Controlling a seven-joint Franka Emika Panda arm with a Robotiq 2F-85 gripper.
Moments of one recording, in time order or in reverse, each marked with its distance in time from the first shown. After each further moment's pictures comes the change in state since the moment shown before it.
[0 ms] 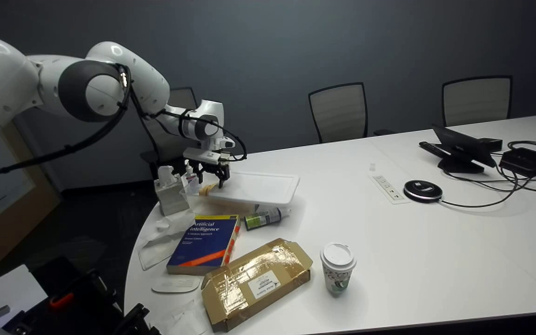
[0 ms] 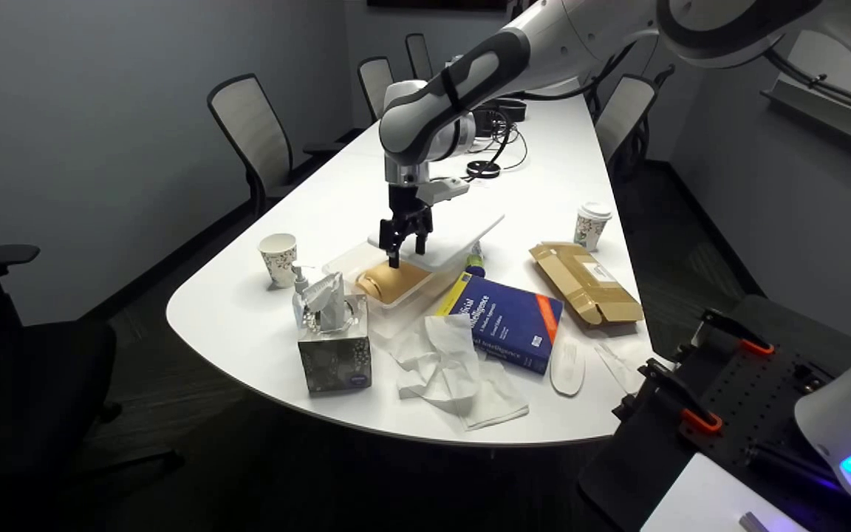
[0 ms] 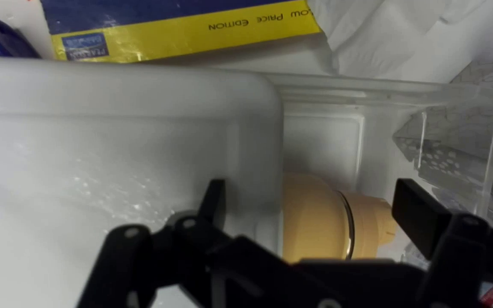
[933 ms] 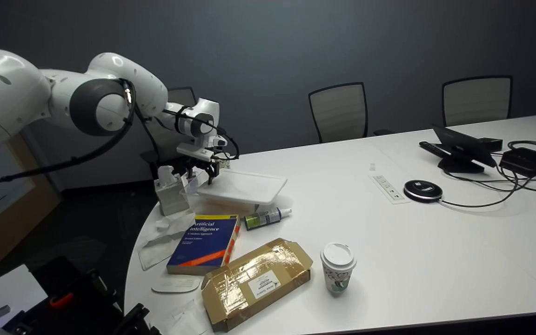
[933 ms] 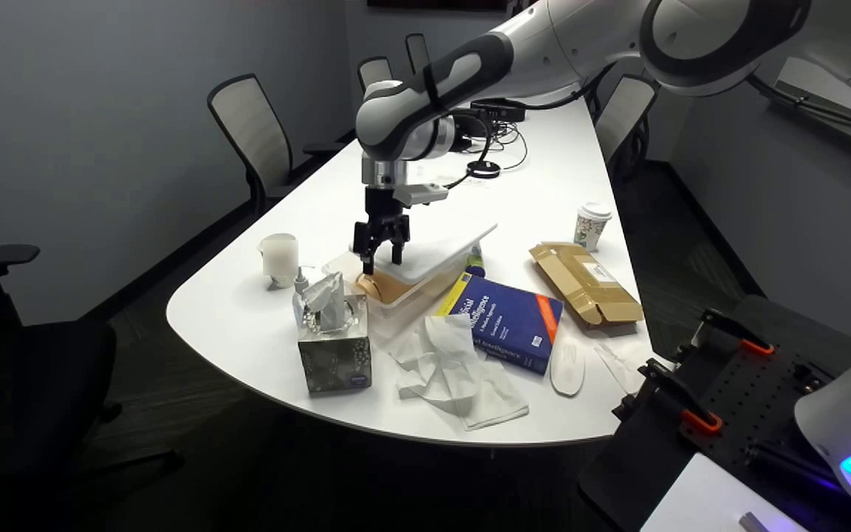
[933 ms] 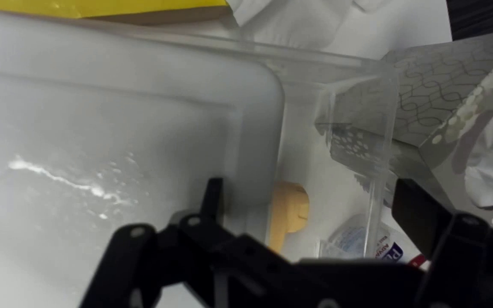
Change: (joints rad) arm 0.029 0.090 0.059 0.166 0.054 -0.103 -0.016
